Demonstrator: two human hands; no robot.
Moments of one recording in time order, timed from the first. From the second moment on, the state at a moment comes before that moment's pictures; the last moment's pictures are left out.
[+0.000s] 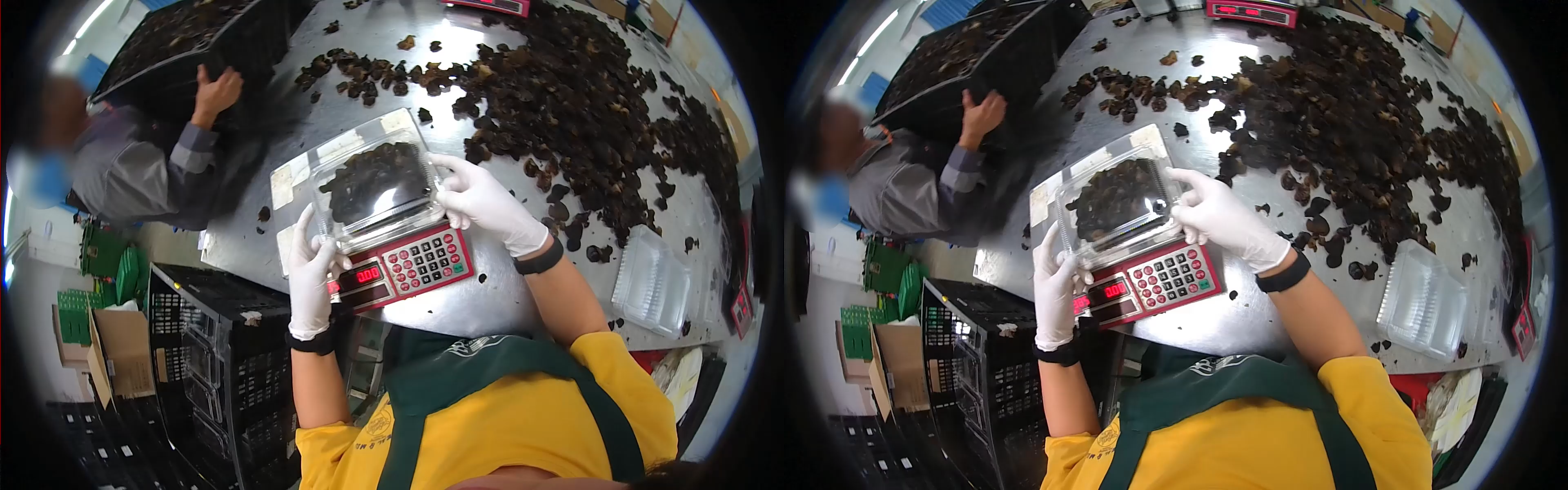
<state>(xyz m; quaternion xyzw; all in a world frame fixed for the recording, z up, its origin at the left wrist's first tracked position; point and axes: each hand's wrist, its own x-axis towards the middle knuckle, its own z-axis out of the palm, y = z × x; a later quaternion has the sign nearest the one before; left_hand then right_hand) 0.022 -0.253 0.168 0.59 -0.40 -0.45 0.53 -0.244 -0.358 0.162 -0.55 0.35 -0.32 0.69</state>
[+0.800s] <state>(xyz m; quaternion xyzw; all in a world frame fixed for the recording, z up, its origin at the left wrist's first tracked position) 0.069 -0.054 0.264 0.63 -0.27 -0.26 0.68 -0.190 -0.296 0.199 -0.56 0.08 -0.25 0.79</state>
